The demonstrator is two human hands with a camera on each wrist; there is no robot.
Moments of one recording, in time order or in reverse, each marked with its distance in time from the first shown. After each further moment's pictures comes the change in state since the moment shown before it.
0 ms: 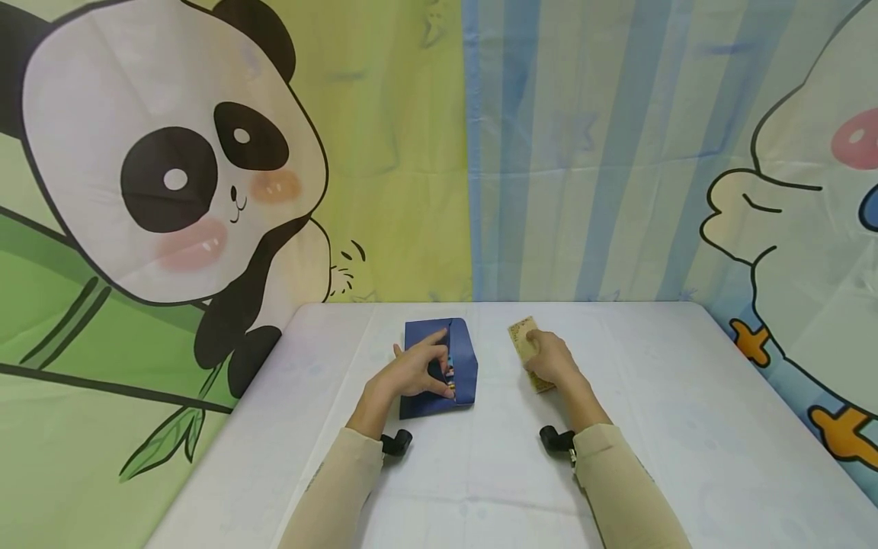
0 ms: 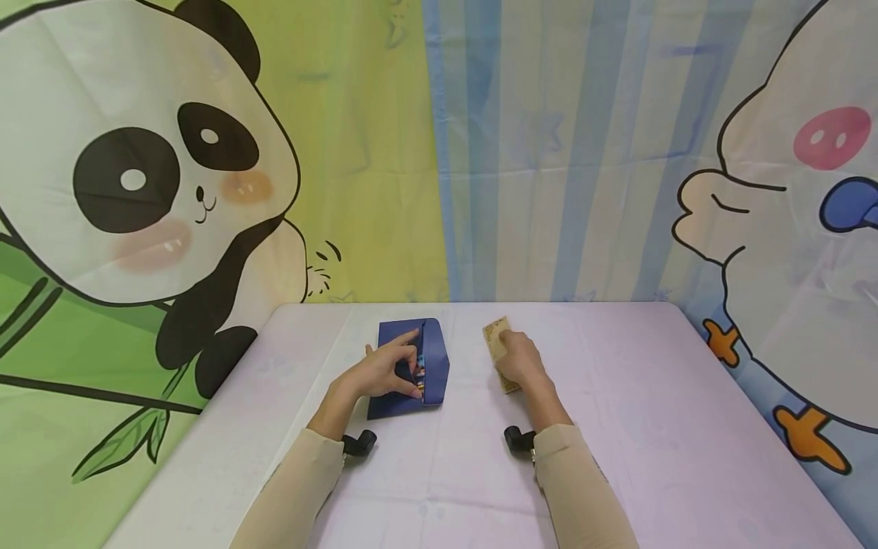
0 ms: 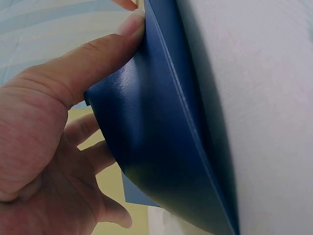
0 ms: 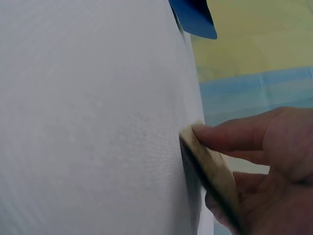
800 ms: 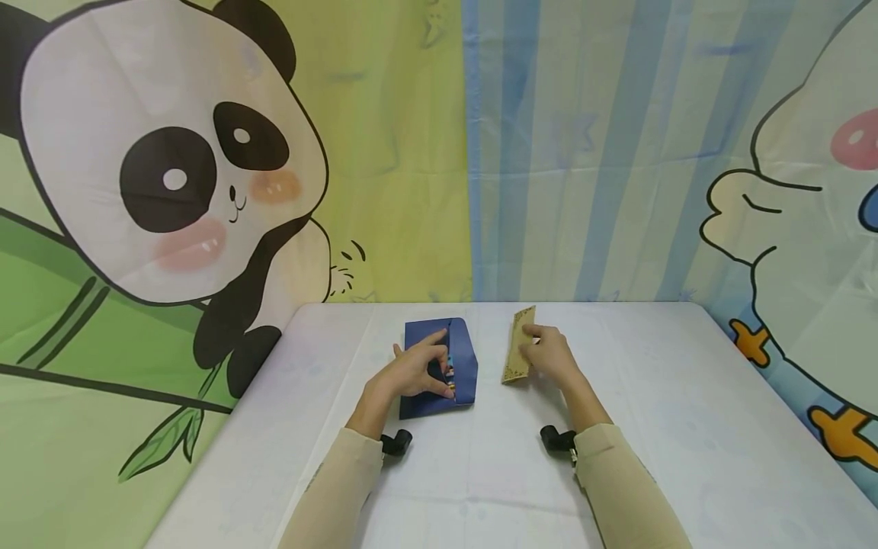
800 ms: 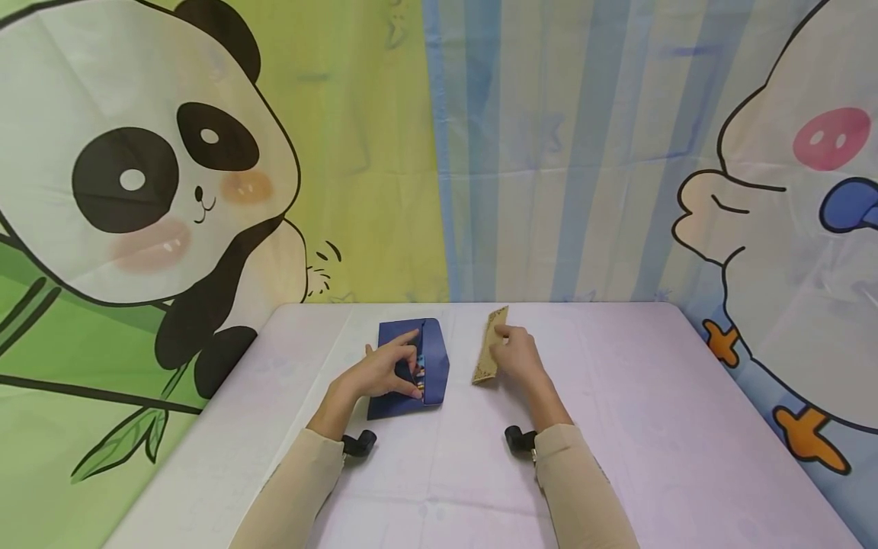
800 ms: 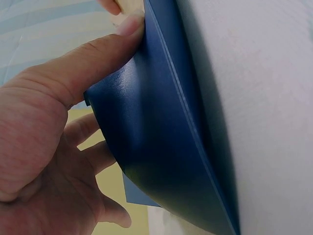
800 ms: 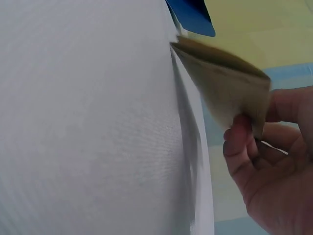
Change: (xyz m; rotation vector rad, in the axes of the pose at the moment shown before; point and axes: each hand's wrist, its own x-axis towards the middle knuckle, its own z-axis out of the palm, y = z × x) left_hand -0.001 0.001 0.000 -0.007 0.008 0.013; right_hand 0.004 -0.005 -0.003 0.268 0.059 -0.017
